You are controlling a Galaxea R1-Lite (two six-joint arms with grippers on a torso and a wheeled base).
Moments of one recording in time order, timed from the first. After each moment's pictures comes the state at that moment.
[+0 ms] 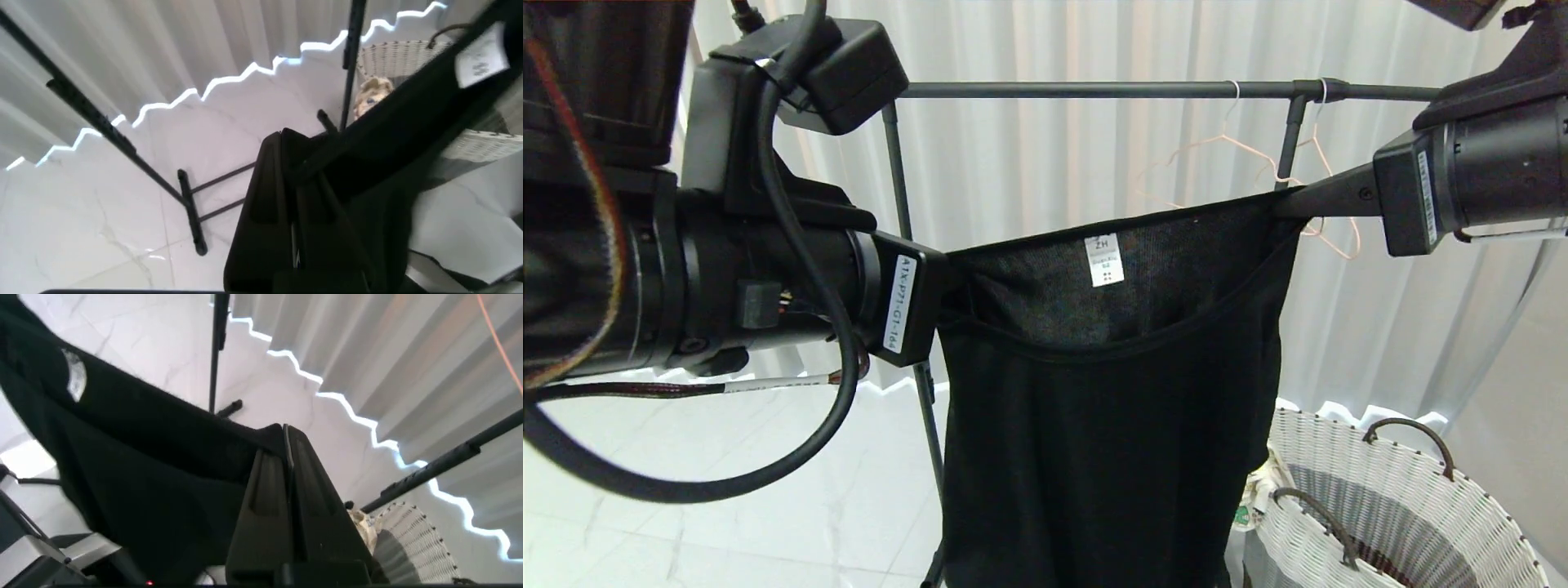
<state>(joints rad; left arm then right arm) -0.80 1.43 -1.37 0.41 0.29 -0.02 0.74 1.52 -1.71 0.58 0.01 -0.06</state>
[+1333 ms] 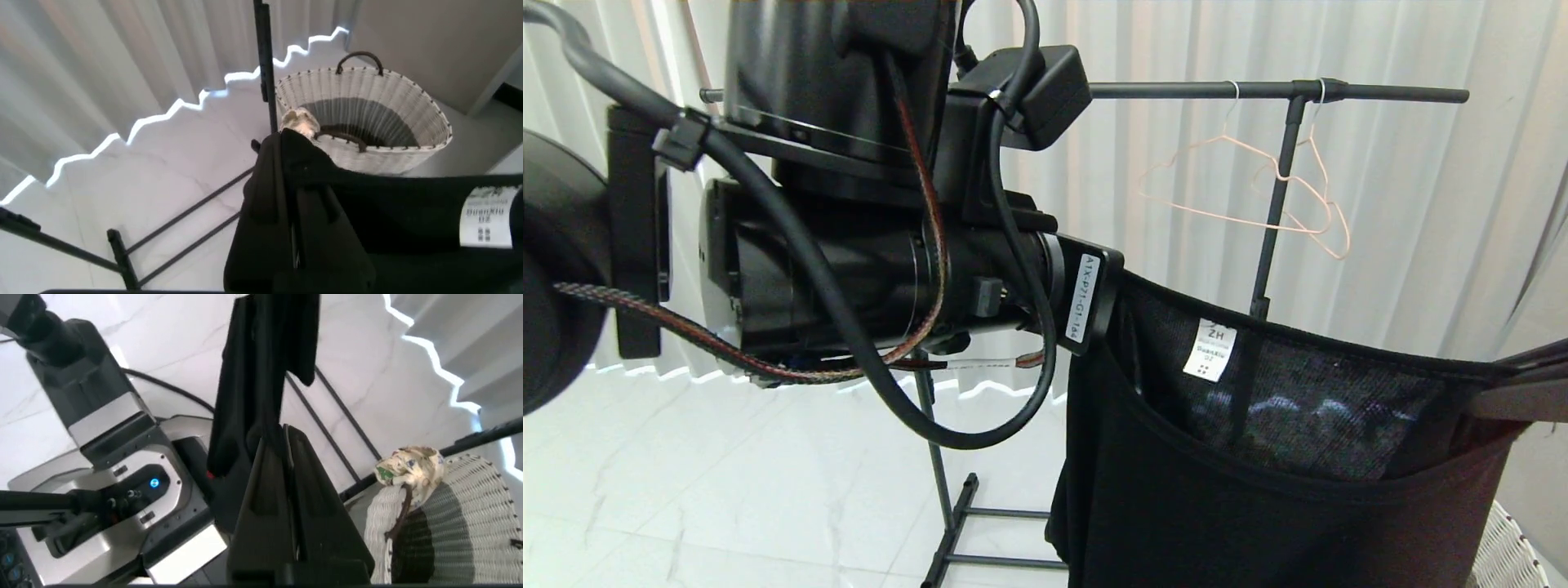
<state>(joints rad) -0.85 1.62 -1.42 0.16 0.09 -0.02 0.94 1.26 -1.57 0.92 0.08 -0.01</state>
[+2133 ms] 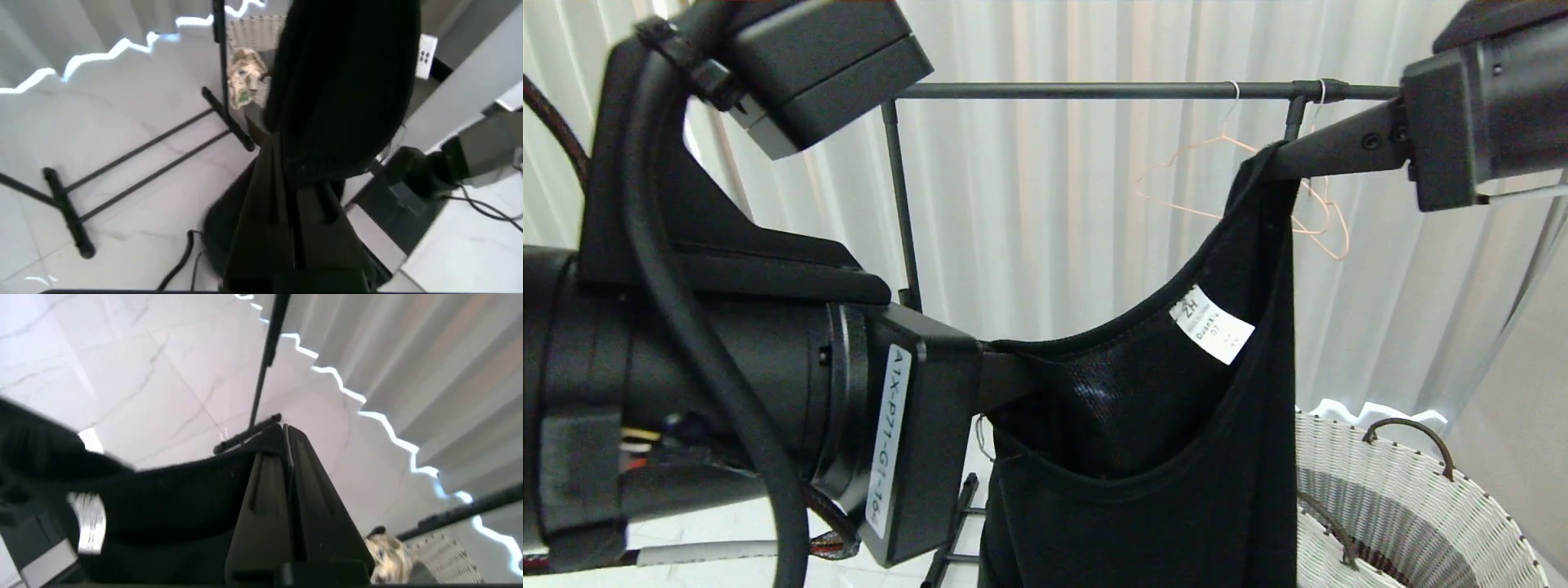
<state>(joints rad) -1.06 1.39 -1.38 0.49 0.16 -0.27 0.87 1.59 -1.95 0.73 0.05 -0.02</state>
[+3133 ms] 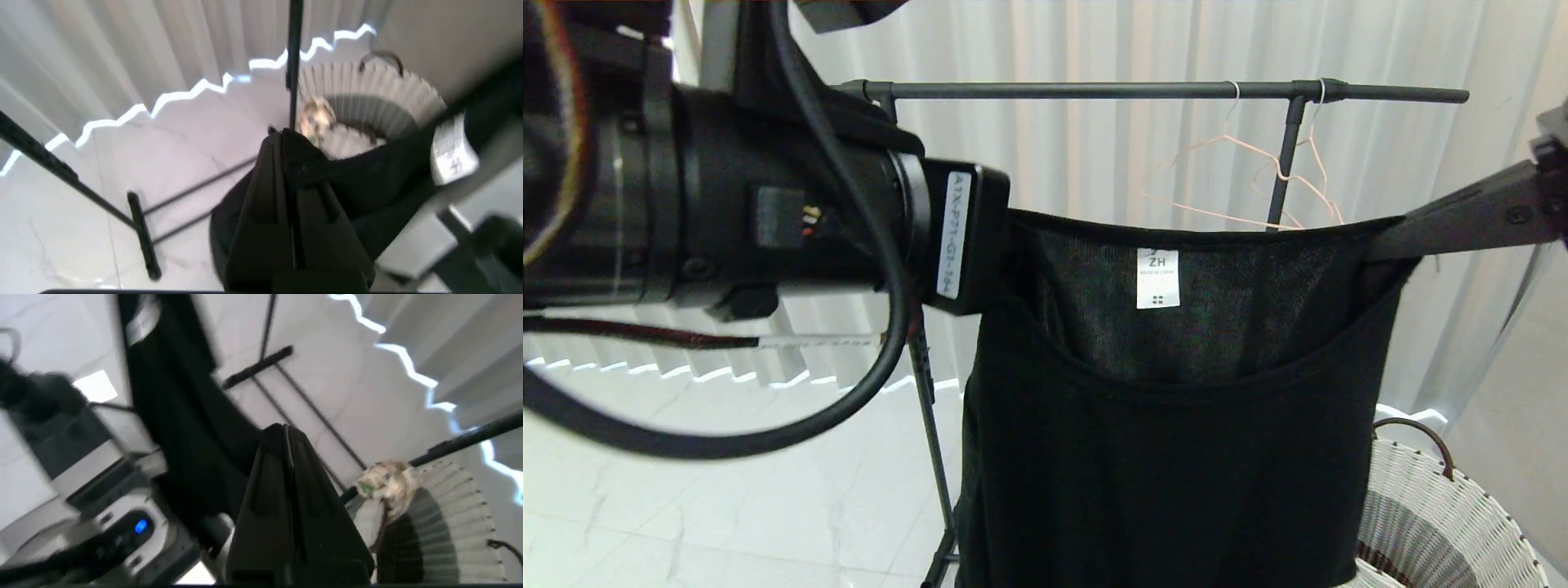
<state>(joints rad) -0.88 1.51 -1.57 0.47 0.24 -0.10 0.83 1.49 -1.97 1.06 0.09 -0.01</state>
